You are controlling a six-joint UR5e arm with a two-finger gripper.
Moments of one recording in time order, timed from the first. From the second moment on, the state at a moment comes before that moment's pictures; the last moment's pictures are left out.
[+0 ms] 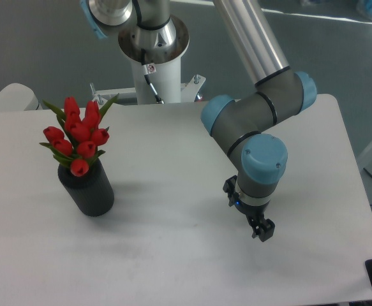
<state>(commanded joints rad) 2.52 -2.15 -1.43 -1.08 1.57 1.55</state>
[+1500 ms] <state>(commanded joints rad) 2.61 -1.95 -1.73 -1.06 1.15 1.65</state>
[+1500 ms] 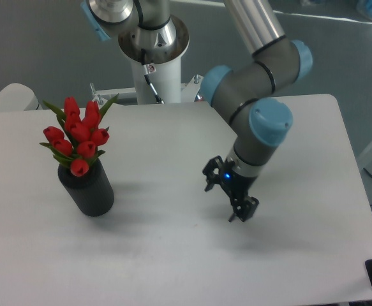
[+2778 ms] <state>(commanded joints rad) 2.64 -1.72 -2.08 -1.06 0.57 1.66</state>
